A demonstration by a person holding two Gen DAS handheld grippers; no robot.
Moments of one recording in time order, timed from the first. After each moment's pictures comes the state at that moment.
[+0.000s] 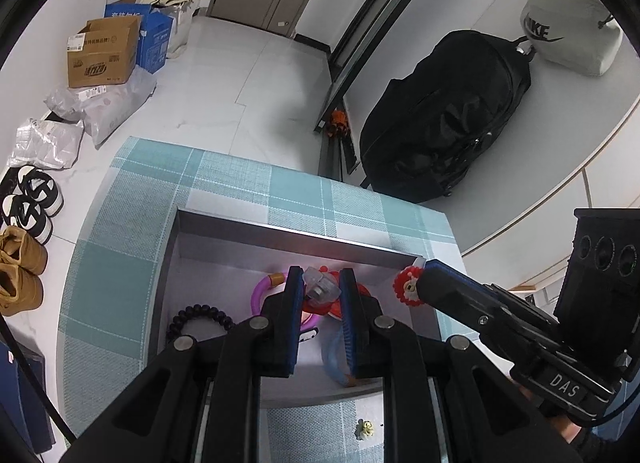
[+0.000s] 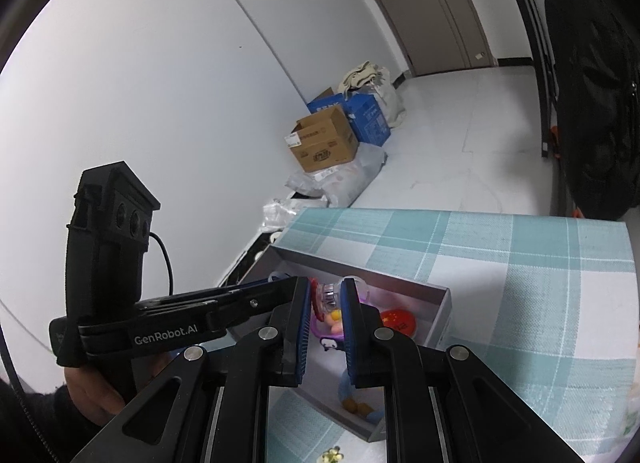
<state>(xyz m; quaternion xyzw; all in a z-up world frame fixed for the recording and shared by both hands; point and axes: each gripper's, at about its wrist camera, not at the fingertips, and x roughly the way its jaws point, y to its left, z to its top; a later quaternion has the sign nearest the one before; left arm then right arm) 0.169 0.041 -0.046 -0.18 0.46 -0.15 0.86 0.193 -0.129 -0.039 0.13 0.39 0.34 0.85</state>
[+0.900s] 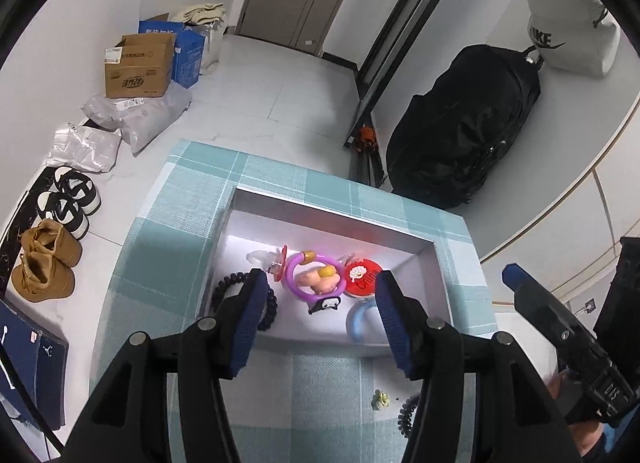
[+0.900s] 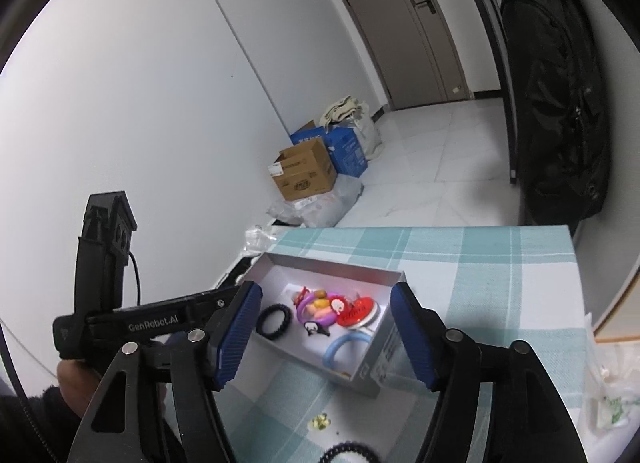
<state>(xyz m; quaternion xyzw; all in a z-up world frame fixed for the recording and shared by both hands) 0.129 0.046 -0.031 -0.16 0.43 -0.09 0.88 0.137 -0.163 -0.014 0.12 0.34 0.29 0.89</state>
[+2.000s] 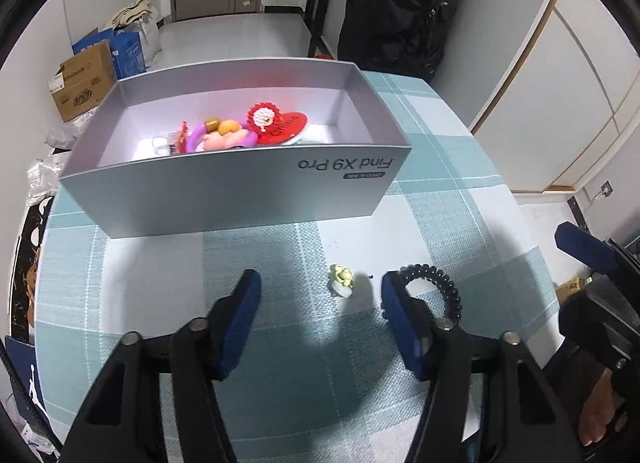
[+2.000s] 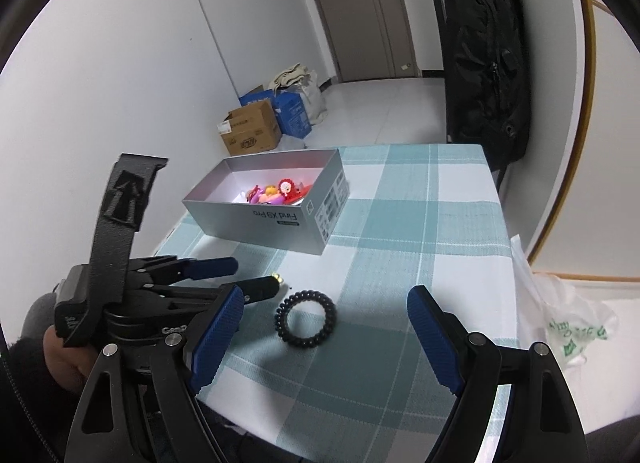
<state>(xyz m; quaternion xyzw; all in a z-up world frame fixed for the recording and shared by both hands) 0.091 -0.021 -0.083 -0.01 0.51 -0.16 0.85 0.038 -0.191 -0.043 0.06 0.39 0.19 0.90</state>
